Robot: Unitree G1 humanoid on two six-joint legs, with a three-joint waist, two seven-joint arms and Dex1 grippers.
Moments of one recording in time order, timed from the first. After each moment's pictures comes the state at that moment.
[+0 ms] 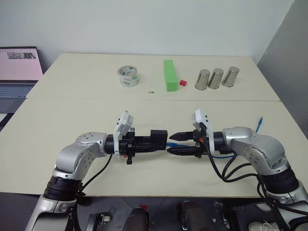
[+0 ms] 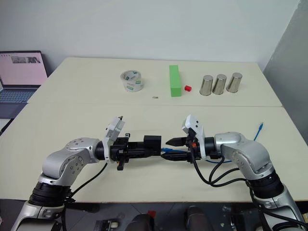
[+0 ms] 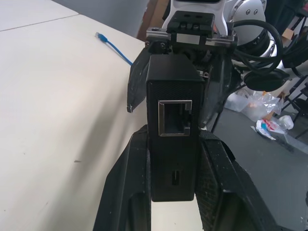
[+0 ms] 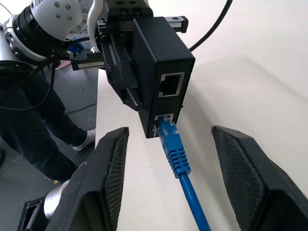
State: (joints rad) left arm -0.39 0.62 -0.07 -0.11 -0.65 0.64 -1.25; right arm -0.52 -0.58 0.22 -0.31 0.65 0.89 0.93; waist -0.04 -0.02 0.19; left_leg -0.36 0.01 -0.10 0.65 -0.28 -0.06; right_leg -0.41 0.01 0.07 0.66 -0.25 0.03
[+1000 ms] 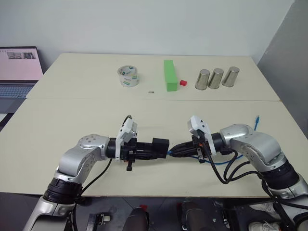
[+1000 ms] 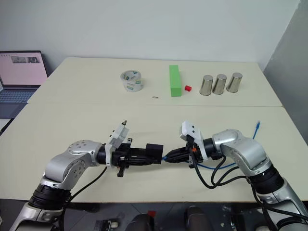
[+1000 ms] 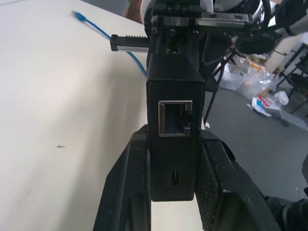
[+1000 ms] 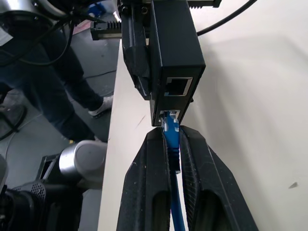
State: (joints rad) left arm -0.36 0.64 -0.13 -0.11 -0.58 0.54 -1.29; right arm -0.58 -0.65 0.34 -0.25 0.55 0.81 1.10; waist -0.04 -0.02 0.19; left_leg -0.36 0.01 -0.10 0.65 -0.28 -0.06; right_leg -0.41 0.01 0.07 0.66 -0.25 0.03
